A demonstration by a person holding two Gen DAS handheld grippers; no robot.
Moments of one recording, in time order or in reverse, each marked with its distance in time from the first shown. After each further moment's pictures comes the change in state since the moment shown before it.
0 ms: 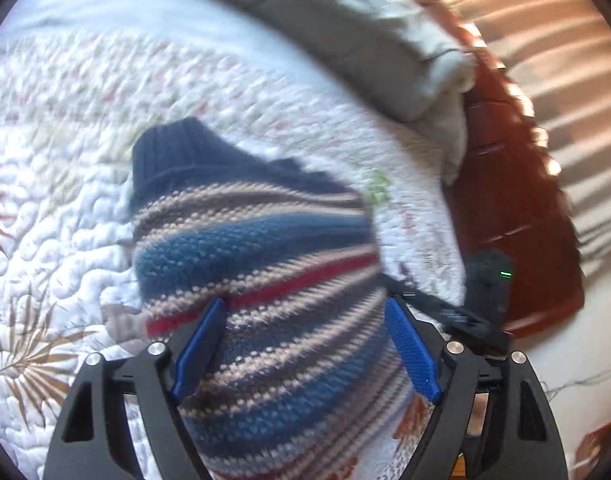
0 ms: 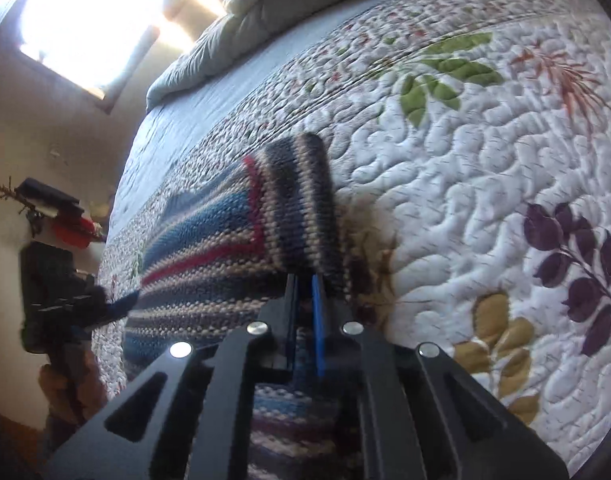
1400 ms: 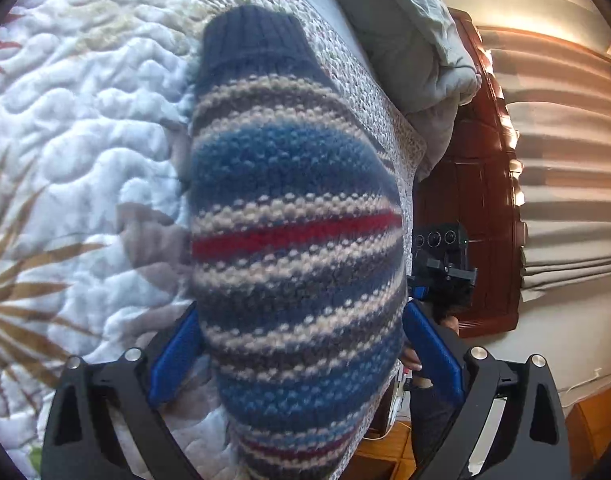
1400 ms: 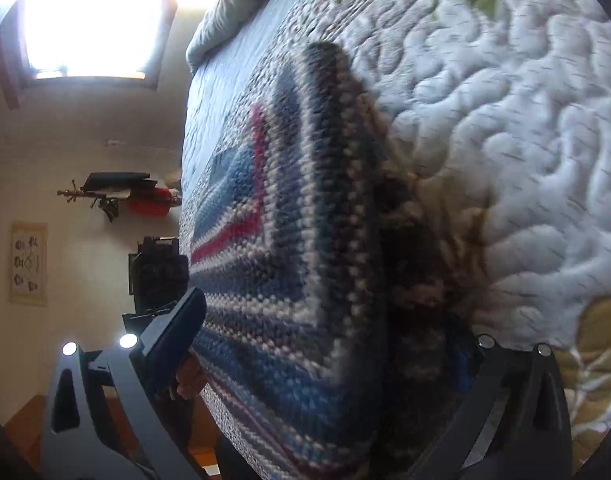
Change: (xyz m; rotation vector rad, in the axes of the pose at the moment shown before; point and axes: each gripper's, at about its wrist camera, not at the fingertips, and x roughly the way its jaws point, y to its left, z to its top) left arm 0.022 0.073 -0.032 -0.208 0.133 -0.270; right arm 0.062 0.015 0.017 0.122 0.313 0.358
